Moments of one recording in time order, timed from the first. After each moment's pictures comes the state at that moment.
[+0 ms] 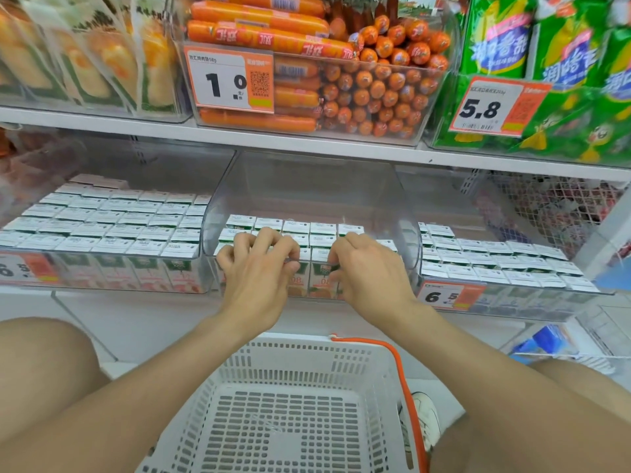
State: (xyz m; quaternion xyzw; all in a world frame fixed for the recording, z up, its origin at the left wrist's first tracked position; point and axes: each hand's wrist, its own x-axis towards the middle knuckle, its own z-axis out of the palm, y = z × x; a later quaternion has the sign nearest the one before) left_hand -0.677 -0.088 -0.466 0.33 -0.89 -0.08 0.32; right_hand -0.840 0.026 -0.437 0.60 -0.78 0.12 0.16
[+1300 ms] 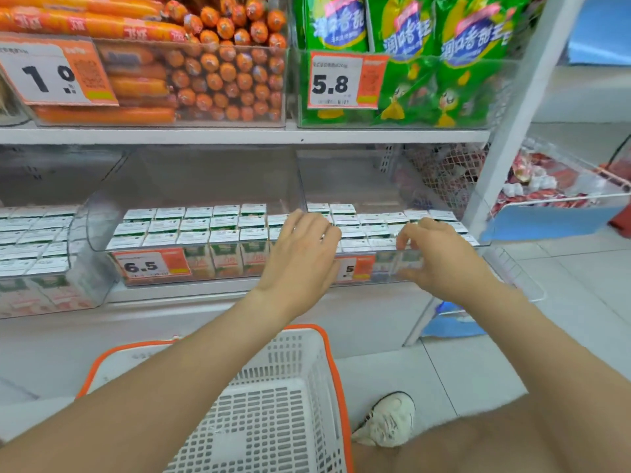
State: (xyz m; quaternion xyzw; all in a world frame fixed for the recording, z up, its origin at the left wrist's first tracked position) left_hand -0.834 0.027 -0.451 0.08 -0.95 0.07 0.28; right_hand -1.019 0.219 -0.432 0.46 -0.88 0.11 0.07
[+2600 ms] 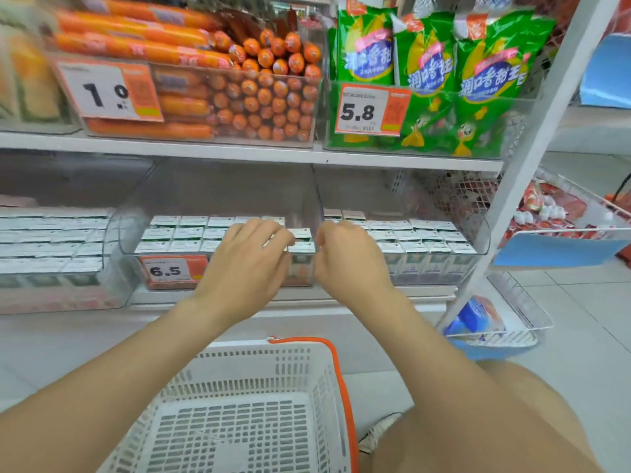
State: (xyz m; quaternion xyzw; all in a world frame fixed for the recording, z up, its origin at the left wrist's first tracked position) left_hand -0.759 -0.031 -0.430 0.10 -0.94 0.07 0.33; right_hand -0.897 0.101 -0.398 0.48 -0.86 0.17 0.10
